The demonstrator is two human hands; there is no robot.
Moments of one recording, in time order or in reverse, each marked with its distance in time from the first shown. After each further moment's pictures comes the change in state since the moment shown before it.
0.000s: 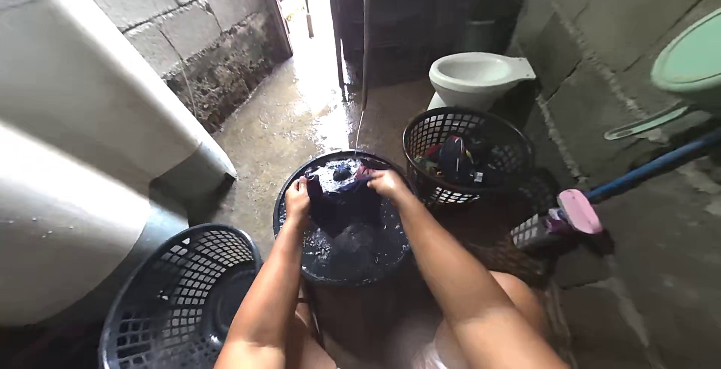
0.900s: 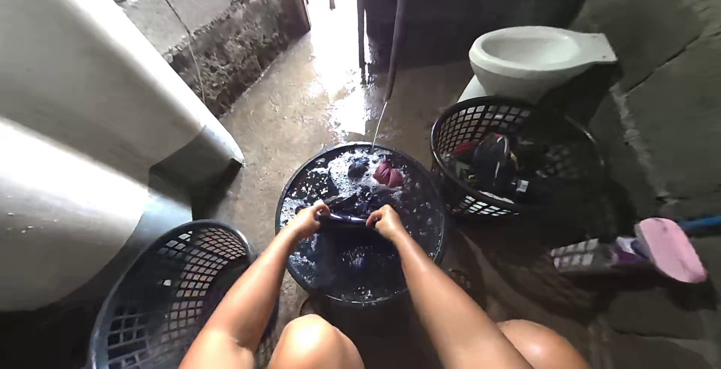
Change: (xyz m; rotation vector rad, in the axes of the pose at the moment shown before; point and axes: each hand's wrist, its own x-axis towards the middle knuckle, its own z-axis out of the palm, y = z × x) left_hand 0.053 -0.072 -0.008 0.759 -0.785 -0.049; right_hand 0.064 0.105 0.087 -0.223 -0.205 -0.034
